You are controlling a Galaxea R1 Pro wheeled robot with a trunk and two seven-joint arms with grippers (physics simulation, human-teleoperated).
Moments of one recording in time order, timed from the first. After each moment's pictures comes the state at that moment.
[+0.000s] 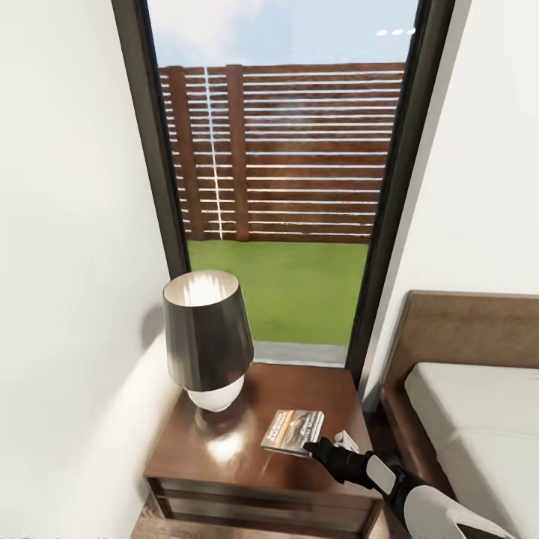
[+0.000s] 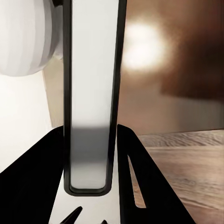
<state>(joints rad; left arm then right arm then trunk) -0.38 -0.01 -0.99 -0.08 0.87 -0.20 0.05 -0.68 0.01 -0.25 -0.13 -0.36 0.44 0.52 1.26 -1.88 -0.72</state>
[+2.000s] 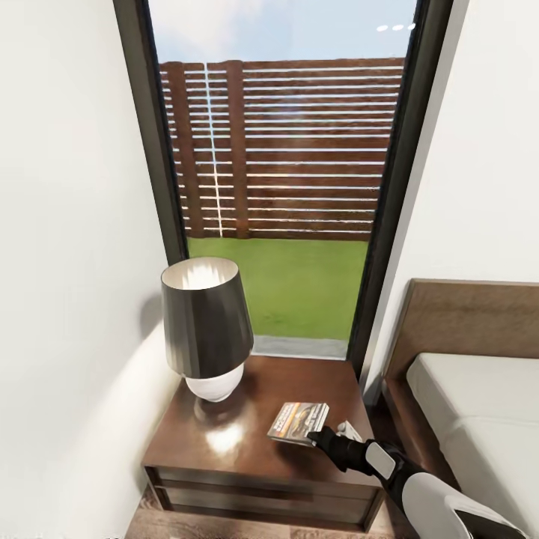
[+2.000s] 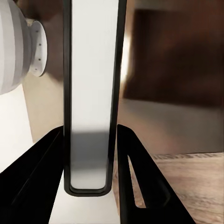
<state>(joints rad) -0.38 -0.01 -0.99 -0.08 0.87 -0.20 0.05 -0.72 0.00 -0.25 -0.13 -0.42 0.44 0.43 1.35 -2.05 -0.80</state>
